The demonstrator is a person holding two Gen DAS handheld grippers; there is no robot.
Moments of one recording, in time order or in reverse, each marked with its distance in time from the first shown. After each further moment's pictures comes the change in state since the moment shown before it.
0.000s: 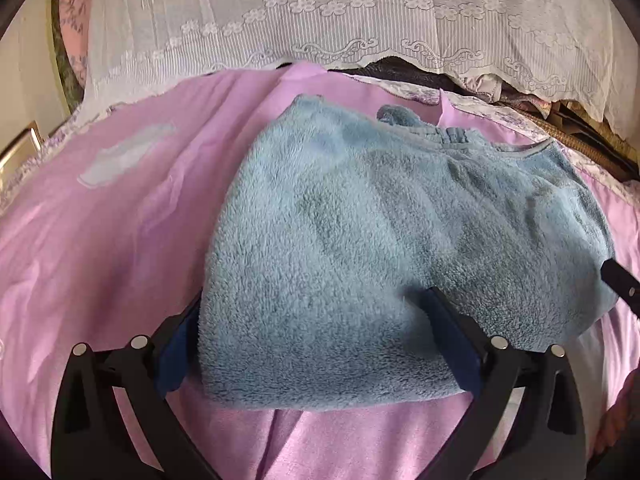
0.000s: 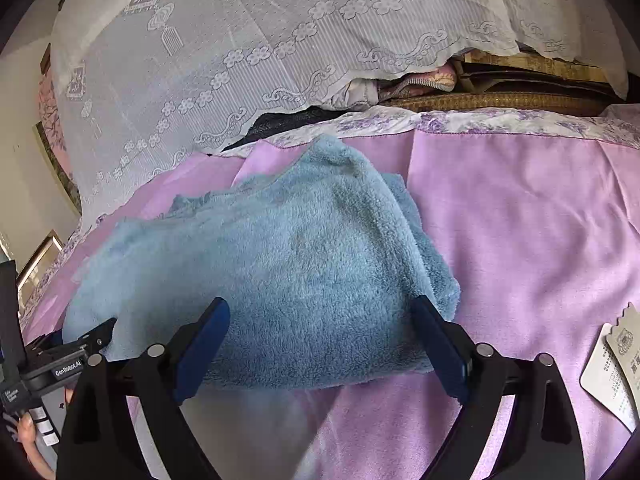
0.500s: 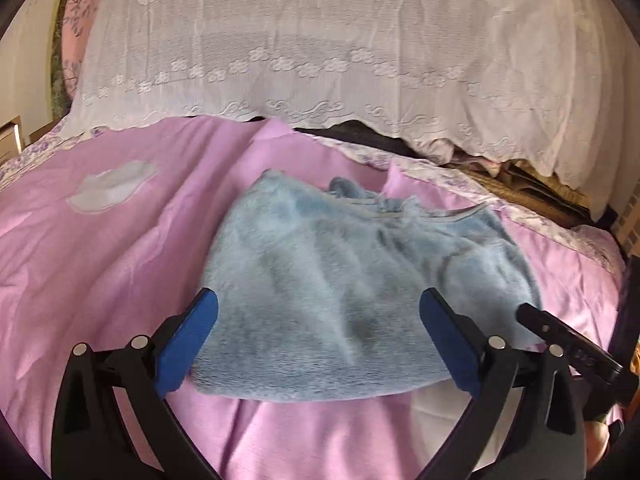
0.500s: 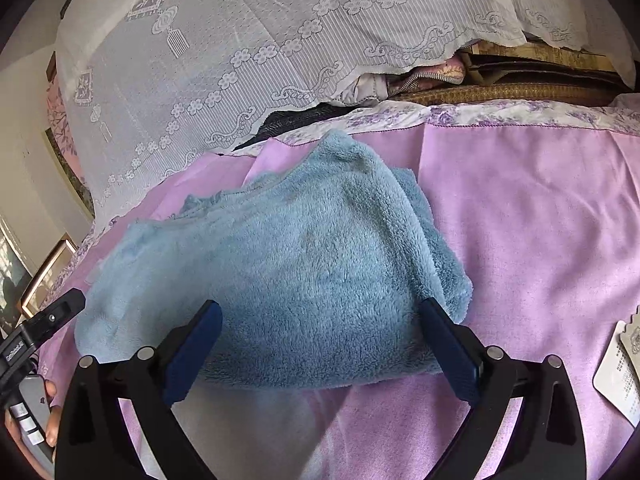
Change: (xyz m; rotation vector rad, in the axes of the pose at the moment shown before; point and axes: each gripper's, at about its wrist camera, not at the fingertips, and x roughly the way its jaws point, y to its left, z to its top) left arm -0.063 -0.011 0.002 -0.012 -0.197 -0.182; right arm -0.002 -0.007 0.000 0.036 -0.007 0.064
